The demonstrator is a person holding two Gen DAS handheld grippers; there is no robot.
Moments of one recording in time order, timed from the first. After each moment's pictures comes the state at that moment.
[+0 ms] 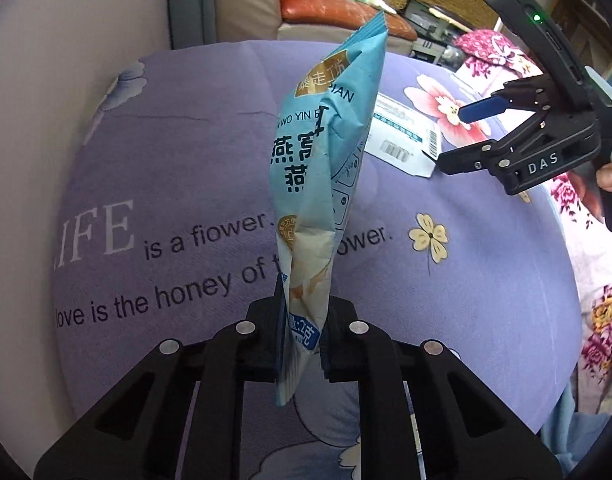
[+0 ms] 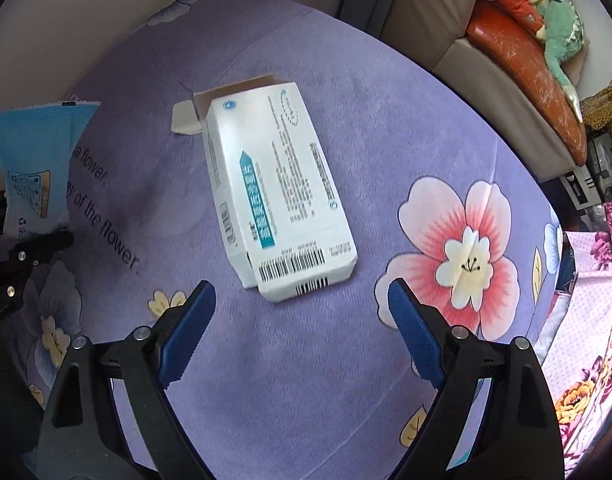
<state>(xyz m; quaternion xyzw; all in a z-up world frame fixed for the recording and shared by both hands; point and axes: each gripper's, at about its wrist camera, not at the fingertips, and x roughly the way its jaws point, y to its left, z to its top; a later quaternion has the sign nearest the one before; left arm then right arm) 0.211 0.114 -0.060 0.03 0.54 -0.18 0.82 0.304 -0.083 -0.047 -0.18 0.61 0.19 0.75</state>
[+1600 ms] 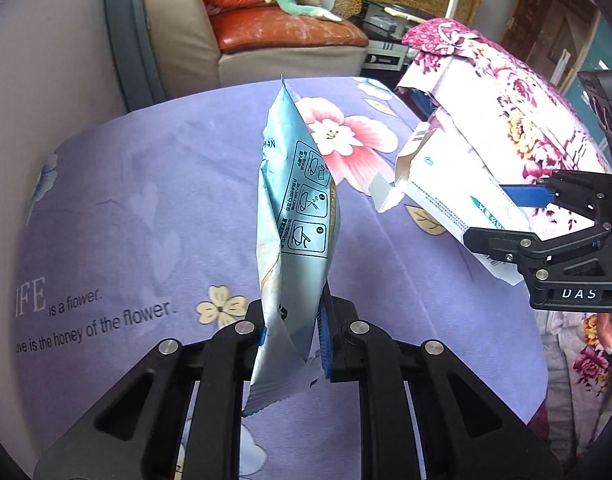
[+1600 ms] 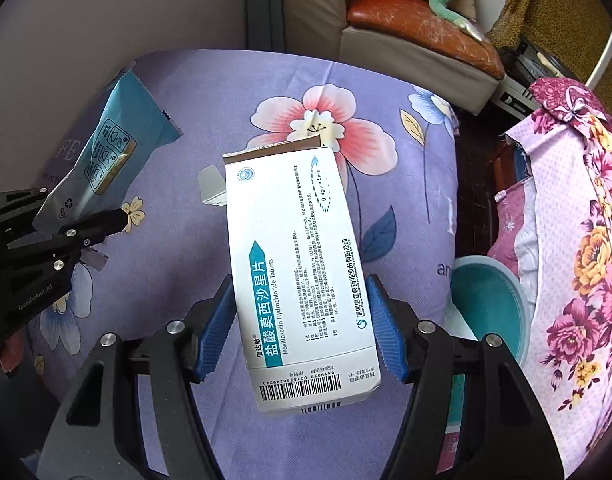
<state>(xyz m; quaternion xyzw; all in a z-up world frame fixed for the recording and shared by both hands) 0.173 -0.069 -0.013 0.08 0.50 -0.21 0.84 0.172 -0.250 -0.005 -0.04 0.56 0.09 0.82</state>
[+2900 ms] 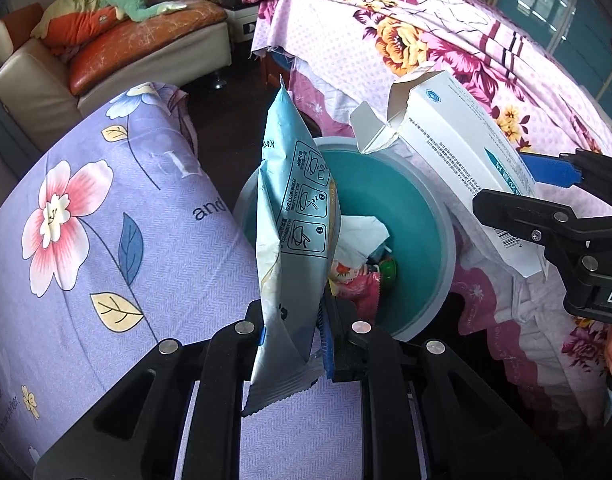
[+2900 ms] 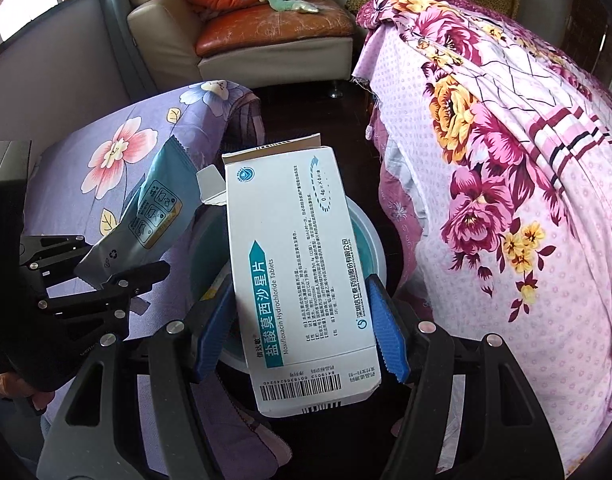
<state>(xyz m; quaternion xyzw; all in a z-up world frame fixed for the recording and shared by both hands) 0.133 -0.359 -0.057 0.19 0.51 -0.33 0.77 0.072 -0.502 -0.015 0.09 0.52 -0.05 0.85</state>
